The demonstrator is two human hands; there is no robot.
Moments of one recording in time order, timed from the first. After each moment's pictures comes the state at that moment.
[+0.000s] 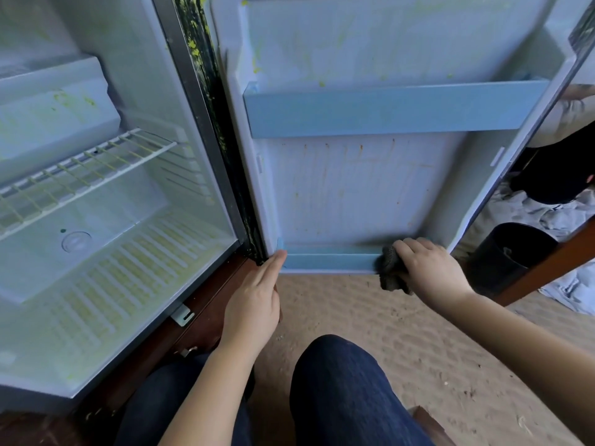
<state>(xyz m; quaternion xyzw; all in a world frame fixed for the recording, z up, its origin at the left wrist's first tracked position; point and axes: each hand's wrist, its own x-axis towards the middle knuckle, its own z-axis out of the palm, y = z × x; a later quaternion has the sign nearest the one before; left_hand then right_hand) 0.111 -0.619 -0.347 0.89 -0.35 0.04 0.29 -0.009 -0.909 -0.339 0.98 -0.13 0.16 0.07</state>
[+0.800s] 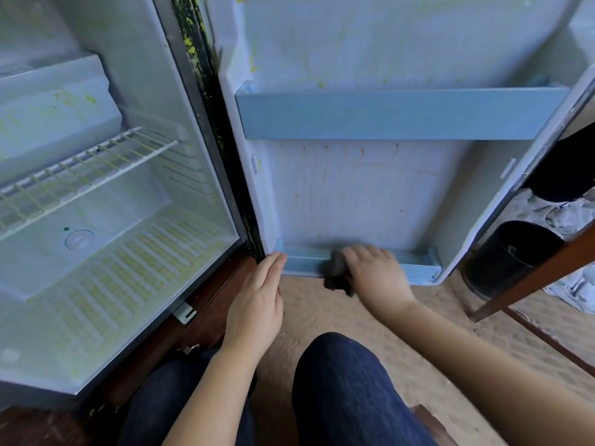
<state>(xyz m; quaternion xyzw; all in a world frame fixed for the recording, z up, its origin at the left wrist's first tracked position) 0.106 -0.618 -0.351 0.89 -0.37 0.06 0.26 0.030 -0.828 -0.334 0.98 -0.08 0.17 0.05</state>
